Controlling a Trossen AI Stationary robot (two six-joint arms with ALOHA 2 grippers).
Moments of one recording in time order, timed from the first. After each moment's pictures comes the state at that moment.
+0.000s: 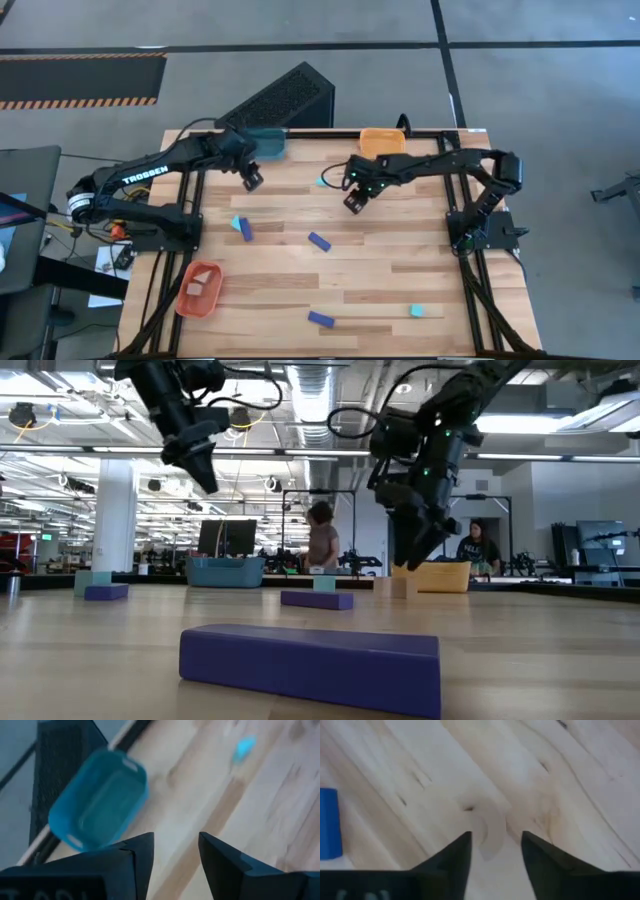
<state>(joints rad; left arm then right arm) 0.53 1.16 0.96 -0.74 -0.14 0.00 -0.30 1.70 1.05 -0.52 0.00 0.44</state>
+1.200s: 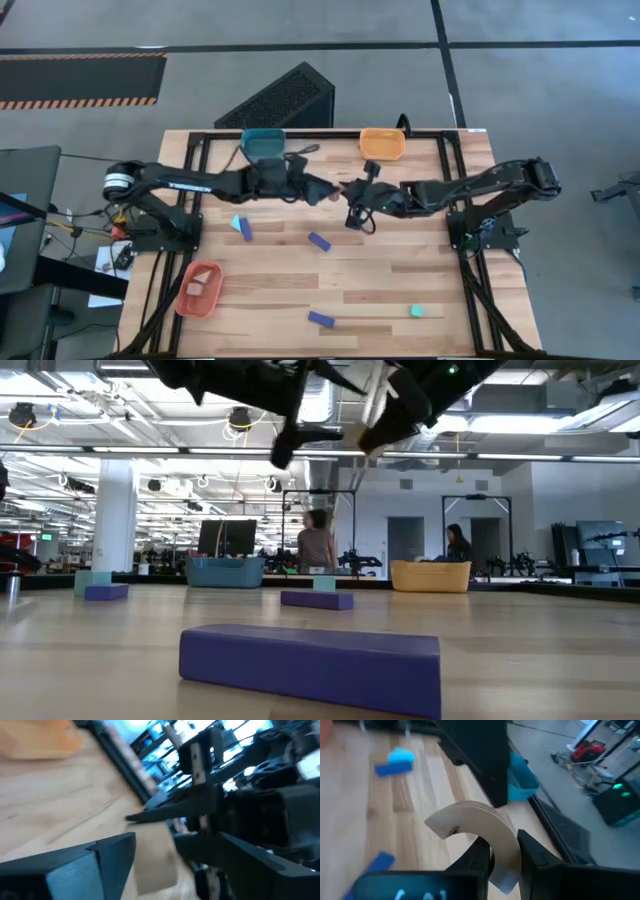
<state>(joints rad) 0.12 1.51 0.96 0.36 -0.01 -0.93 0.08 1.41 0.97 -0.10 0.56 -0.07</state>
